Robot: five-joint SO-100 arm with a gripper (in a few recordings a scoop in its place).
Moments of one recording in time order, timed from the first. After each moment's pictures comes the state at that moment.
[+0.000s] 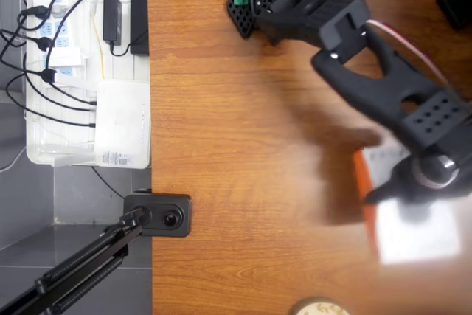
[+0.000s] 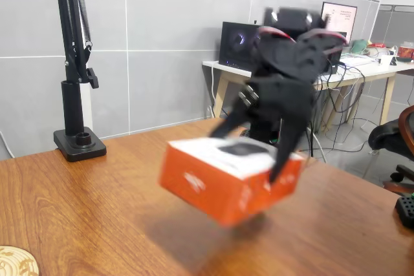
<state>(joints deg) -32.0 65.2 31.7 83.8 72.2</state>
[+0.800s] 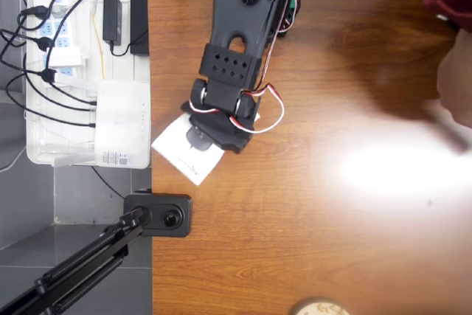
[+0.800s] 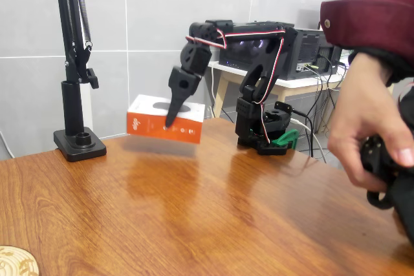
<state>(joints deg) 16.7 116.3 119.4 62.8 73.7</state>
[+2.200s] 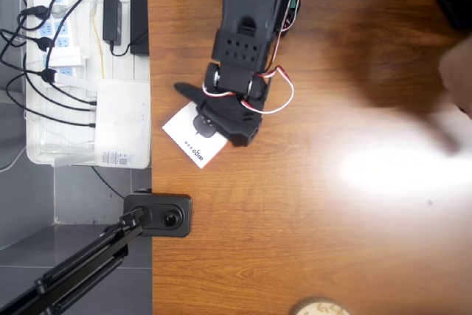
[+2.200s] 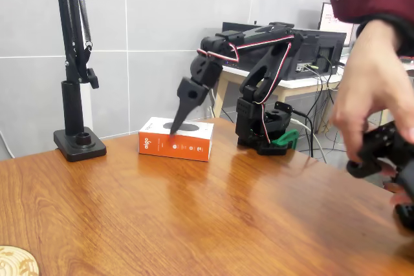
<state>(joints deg) 15.0 129.8 129.3 51.1 70.8</state>
